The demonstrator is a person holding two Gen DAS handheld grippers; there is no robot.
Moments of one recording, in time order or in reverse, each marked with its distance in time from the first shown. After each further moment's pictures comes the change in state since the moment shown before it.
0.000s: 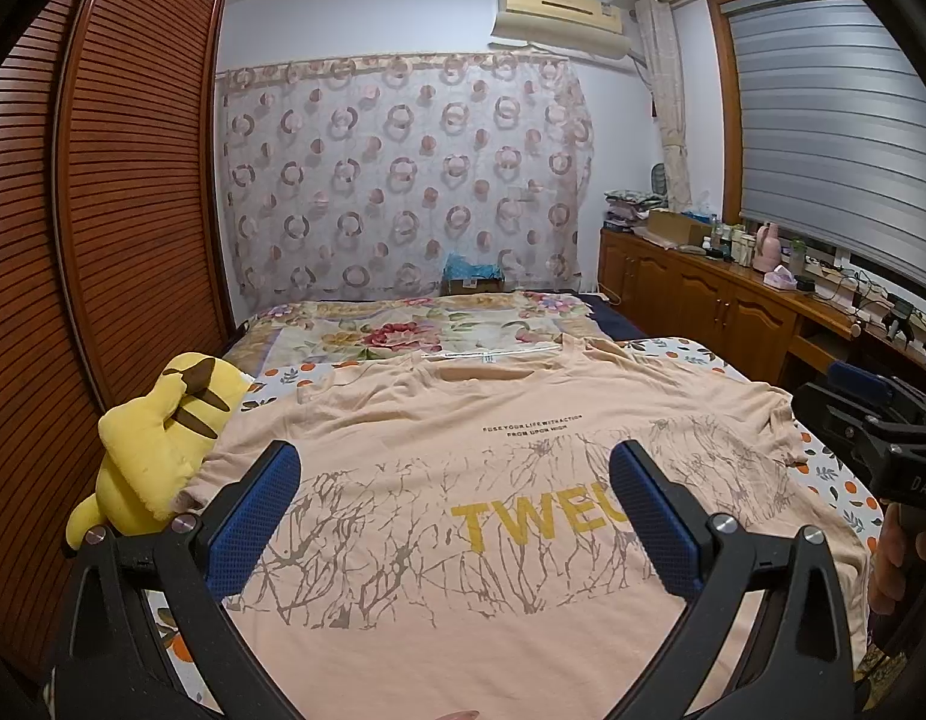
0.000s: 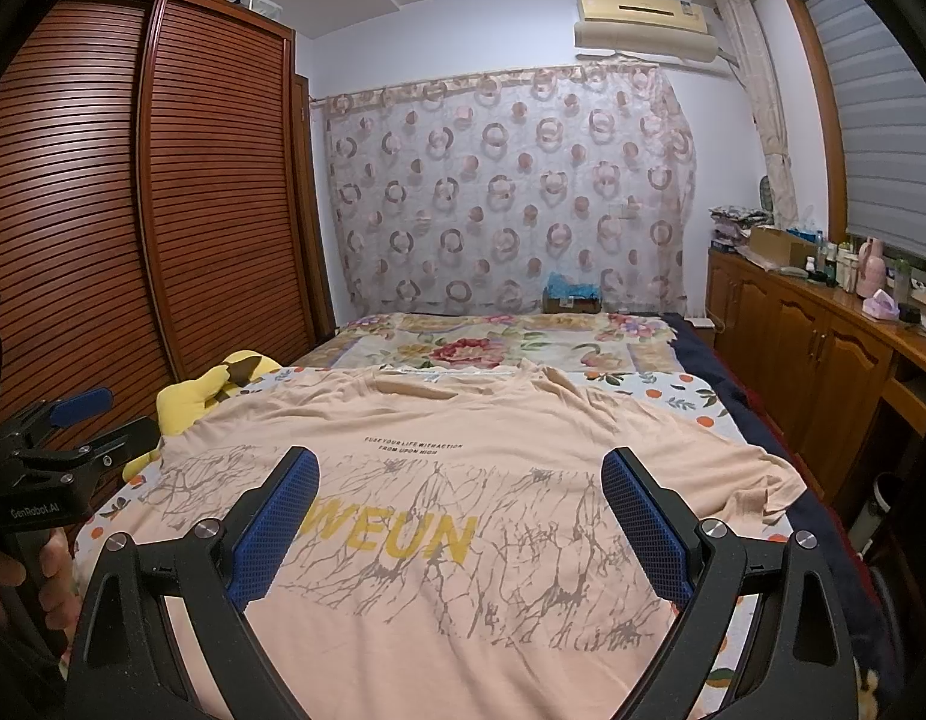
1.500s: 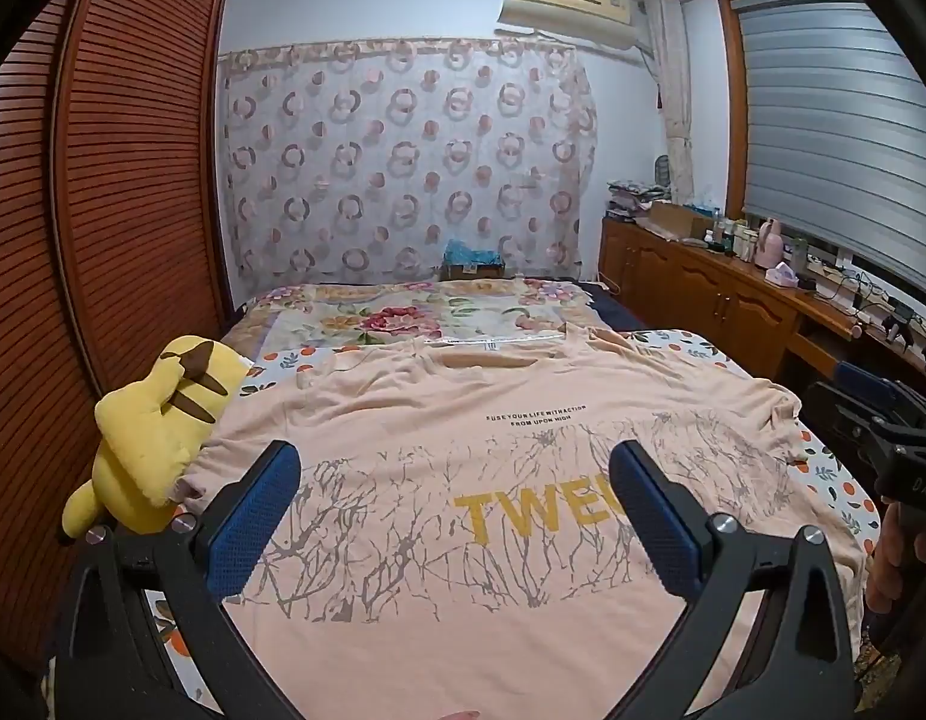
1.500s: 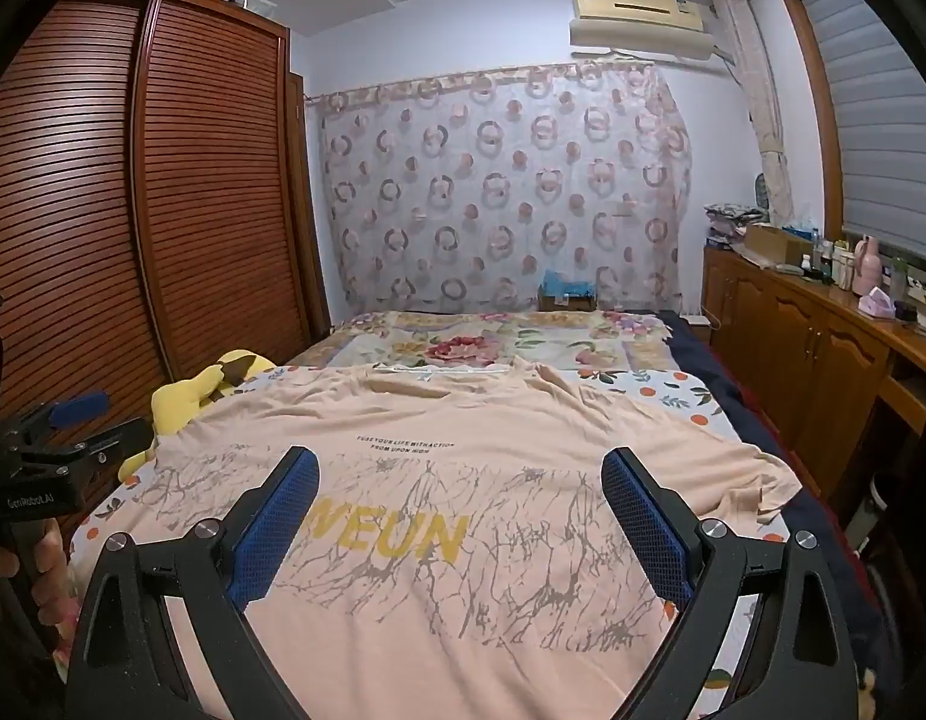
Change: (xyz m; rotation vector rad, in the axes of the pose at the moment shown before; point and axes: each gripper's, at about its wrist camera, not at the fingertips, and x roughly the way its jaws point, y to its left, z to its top) left arm 0.016 0.002 -0.022 -0.016 0.030 -0.005; right arm -0.003 -0.001 0.001 -0.004 0.005 -0.008
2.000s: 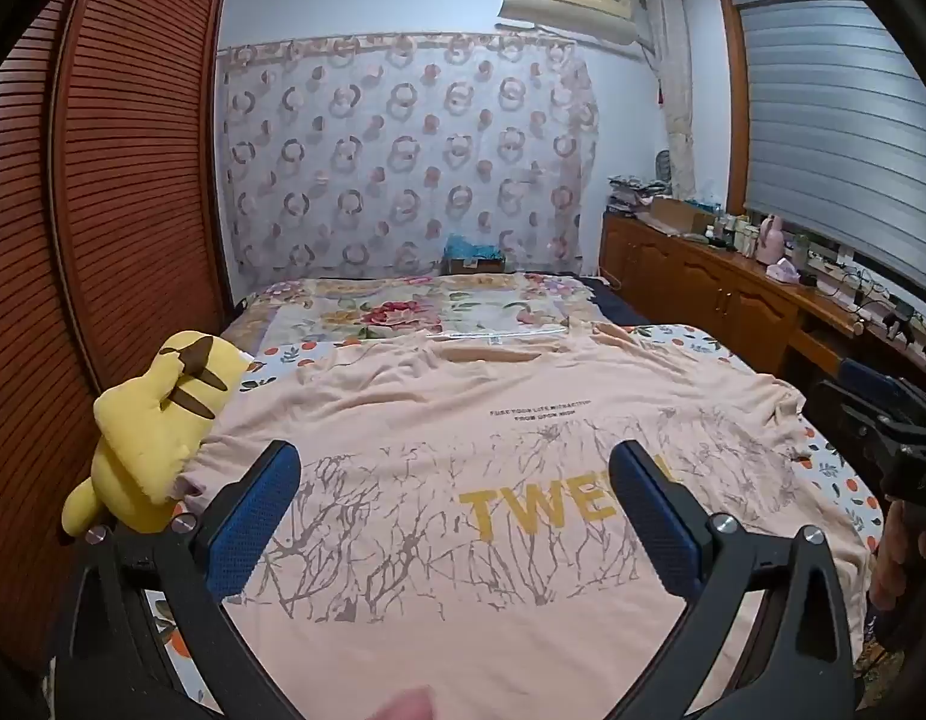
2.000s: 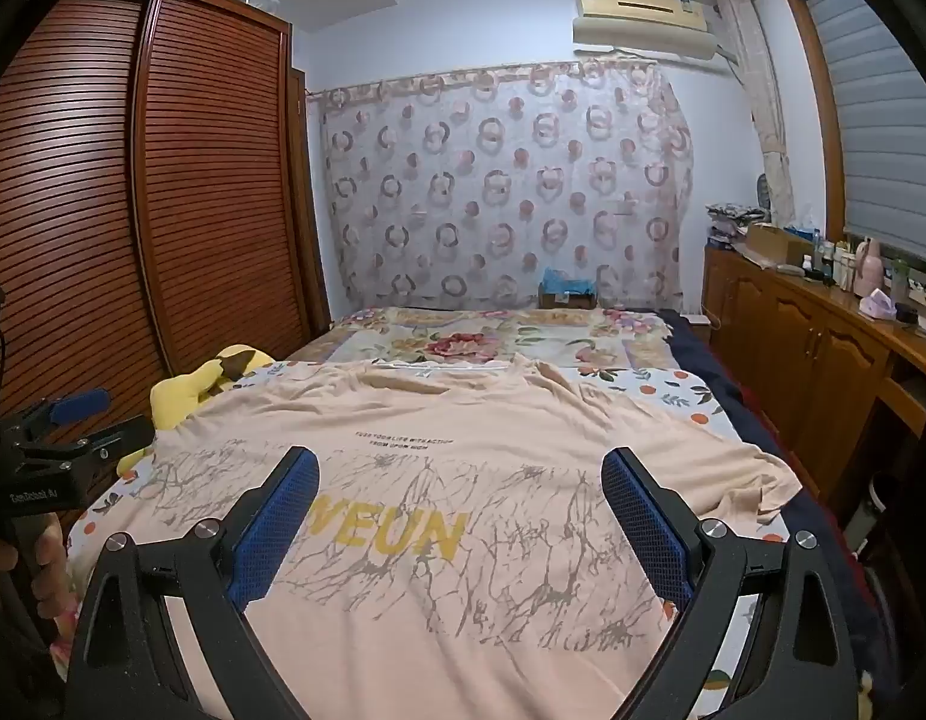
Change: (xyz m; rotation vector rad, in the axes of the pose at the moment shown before) left arm 0.005 0.000 -0.003 0.005 0.036 0.003; right arm 0.002 0.001 0.000 0.001 0.007 0.000
